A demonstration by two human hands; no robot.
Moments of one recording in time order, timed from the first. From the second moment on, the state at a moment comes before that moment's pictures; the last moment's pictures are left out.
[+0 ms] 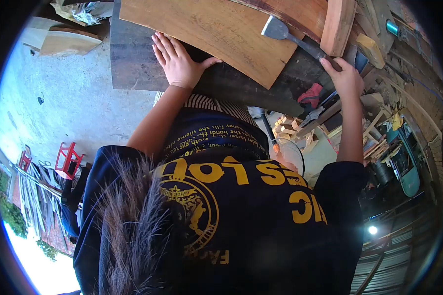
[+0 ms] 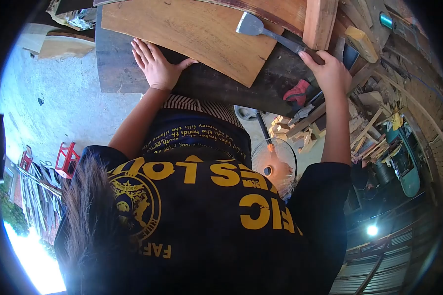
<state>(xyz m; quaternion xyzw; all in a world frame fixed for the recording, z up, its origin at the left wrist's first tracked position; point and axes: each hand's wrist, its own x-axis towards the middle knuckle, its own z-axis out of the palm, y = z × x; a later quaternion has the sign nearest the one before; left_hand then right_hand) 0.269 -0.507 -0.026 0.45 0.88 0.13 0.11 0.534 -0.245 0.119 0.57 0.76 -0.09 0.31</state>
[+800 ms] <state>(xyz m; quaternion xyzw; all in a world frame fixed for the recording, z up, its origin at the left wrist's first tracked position) 0.269 -0.508 -0.026 0.45 0.88 0.12 0.12 0.515 -0.250 0.112 0.54 0.79 -0.10 0.28</state>
